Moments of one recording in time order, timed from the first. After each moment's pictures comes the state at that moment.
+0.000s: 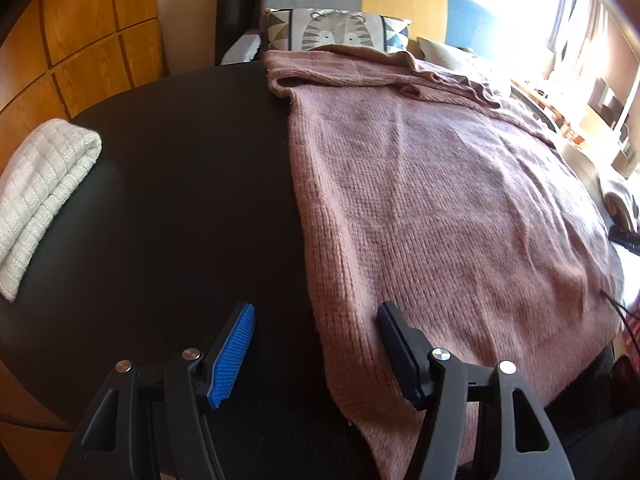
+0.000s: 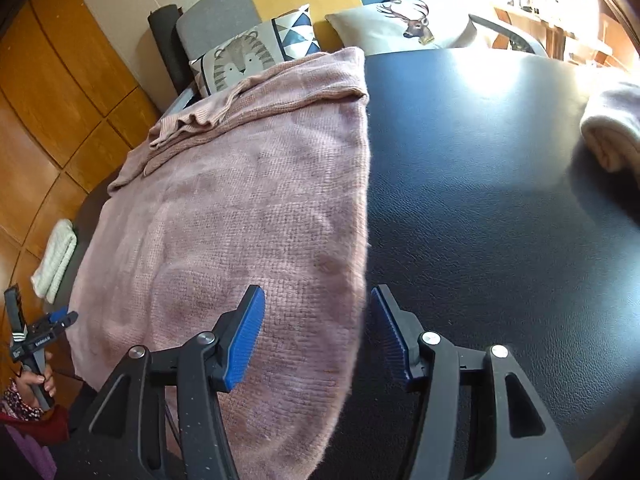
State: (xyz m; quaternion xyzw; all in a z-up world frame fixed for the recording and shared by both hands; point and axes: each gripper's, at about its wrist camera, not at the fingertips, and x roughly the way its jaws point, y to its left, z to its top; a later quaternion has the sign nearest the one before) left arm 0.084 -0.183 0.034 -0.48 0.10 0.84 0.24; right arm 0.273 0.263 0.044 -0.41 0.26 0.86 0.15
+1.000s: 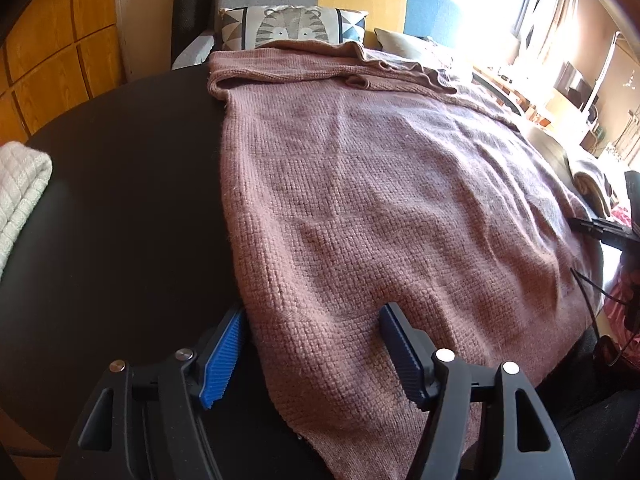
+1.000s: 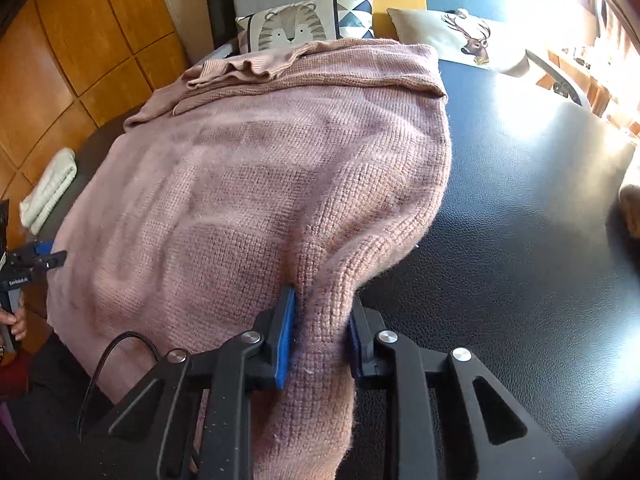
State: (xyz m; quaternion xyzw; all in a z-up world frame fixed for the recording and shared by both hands) left arm 0.089 -0.149 0.030 -0.48 0.11 0.82 0.31; right arm 0.238 0.208 0.034 -0.45 0.16 0.87 0.11
